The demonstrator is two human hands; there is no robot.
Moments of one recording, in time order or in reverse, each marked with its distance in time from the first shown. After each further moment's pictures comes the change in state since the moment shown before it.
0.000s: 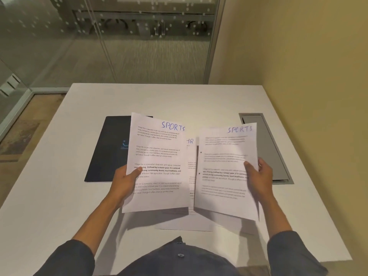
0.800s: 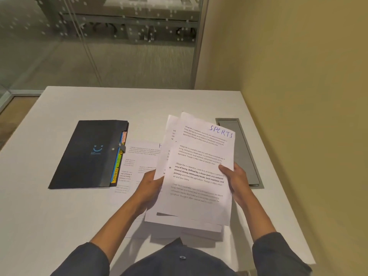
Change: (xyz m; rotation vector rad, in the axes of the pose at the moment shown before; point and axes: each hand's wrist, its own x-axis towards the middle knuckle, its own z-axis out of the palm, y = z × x) left_hand -0.052 0.039 0.162 -0.138 -0.407 0.034; right_hand 0.030 -0.015 -0.047 0.336 -0.278 0.306
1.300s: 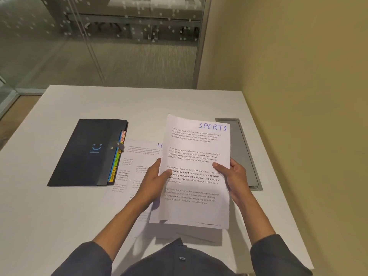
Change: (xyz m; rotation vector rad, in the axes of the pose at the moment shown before) left_hand 0.012 -0.001 0.019 0.235 0.135 0.090; right_hand -0.002 -0.014 0.001 0.012 -0.052 -0.065
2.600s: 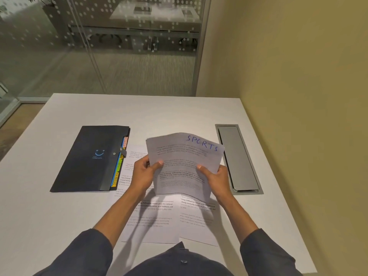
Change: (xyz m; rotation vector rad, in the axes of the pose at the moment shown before) left_hand 0.022 0.008 -0.028 -0.200 0.227 0.024; right_hand -0.009 0.016 0.050 -0.261 0.014 -0.170
